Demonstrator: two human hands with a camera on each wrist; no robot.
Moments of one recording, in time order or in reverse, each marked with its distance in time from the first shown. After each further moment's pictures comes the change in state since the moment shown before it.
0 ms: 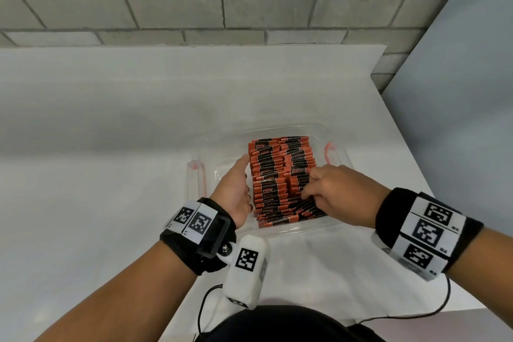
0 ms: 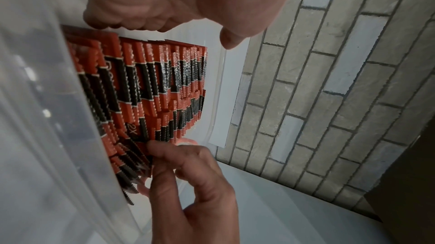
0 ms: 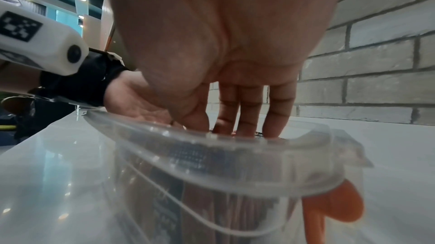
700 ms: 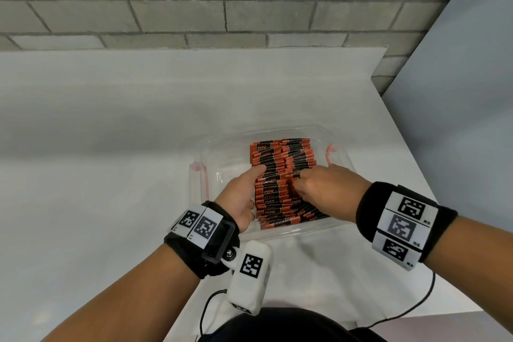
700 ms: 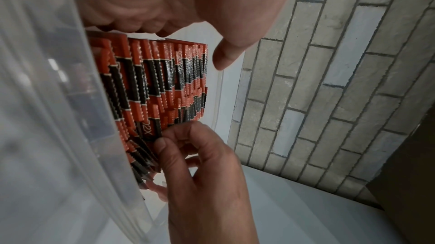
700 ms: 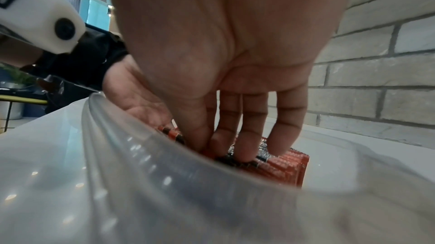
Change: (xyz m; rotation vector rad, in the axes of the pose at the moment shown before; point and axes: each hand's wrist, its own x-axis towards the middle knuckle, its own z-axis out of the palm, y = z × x) left_hand -0.002 -0.005 0.002 0.143 -0.045 0.002; right_hand 0.023 -0.009 0.000 -0.213 -0.052 -0.024
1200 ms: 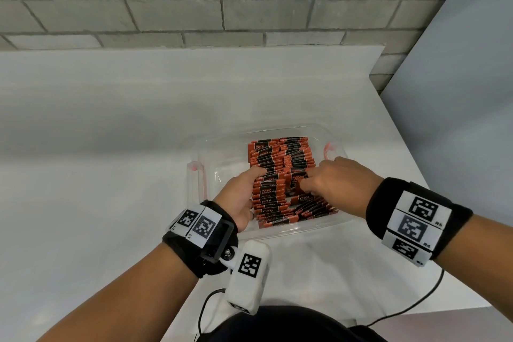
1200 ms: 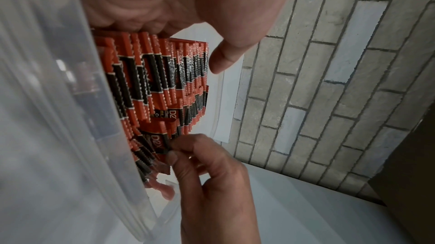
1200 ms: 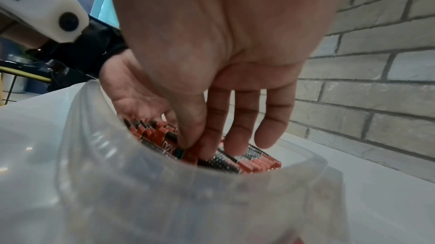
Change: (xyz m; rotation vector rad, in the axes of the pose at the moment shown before) left_hand 0.000 -0.002 0.000 0.041 -0.025 0.024; right_hand -0.016 0.005 -0.016 -0.115 -0.071 0.007
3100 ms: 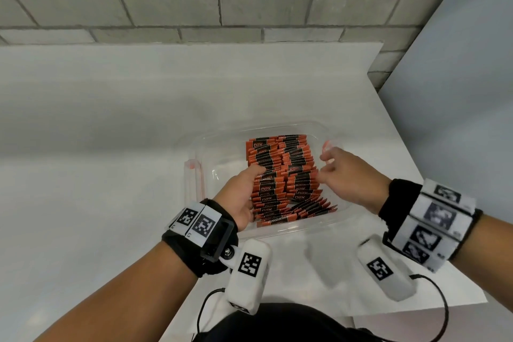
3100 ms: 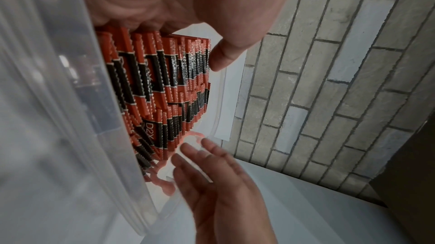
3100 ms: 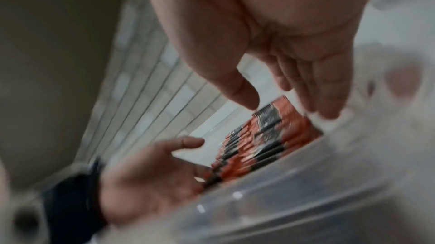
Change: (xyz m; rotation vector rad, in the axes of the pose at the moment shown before) left_hand -0.007 0.002 0.005 -0.028 -0.013 -0.017; right_hand -0.006 0.004 0.008 1.179 0.174 0.563
